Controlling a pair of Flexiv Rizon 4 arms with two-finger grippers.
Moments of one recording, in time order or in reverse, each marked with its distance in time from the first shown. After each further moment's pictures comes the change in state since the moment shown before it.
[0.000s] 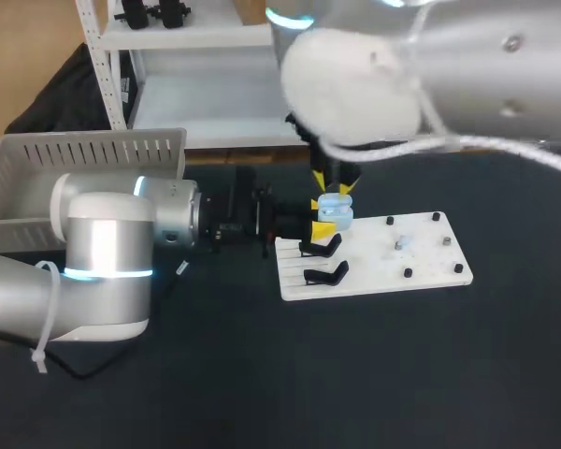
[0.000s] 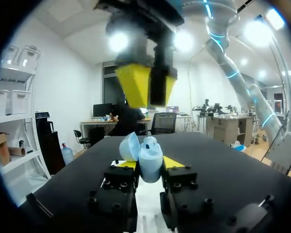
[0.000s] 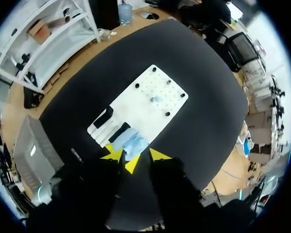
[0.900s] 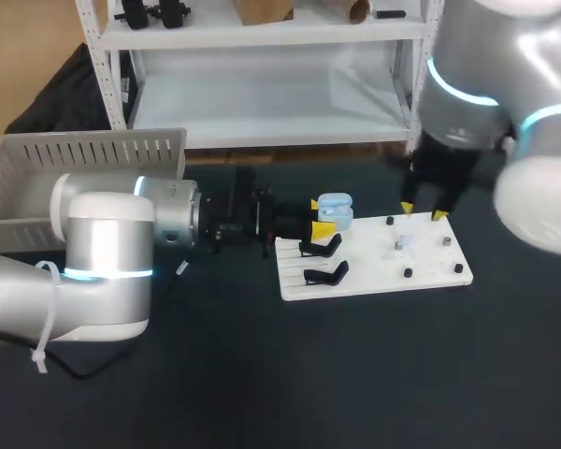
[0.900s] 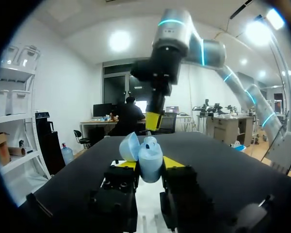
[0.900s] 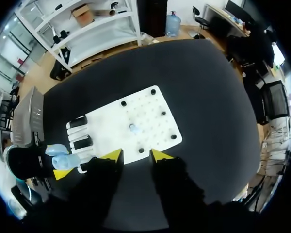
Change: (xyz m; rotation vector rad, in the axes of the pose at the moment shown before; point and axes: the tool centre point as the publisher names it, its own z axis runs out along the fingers) left arm 0.000 0.000 0.000 0.000 0.000 0.000; right arm -0.064 -0.094 0.065 -0.239 -0.092 -0.396
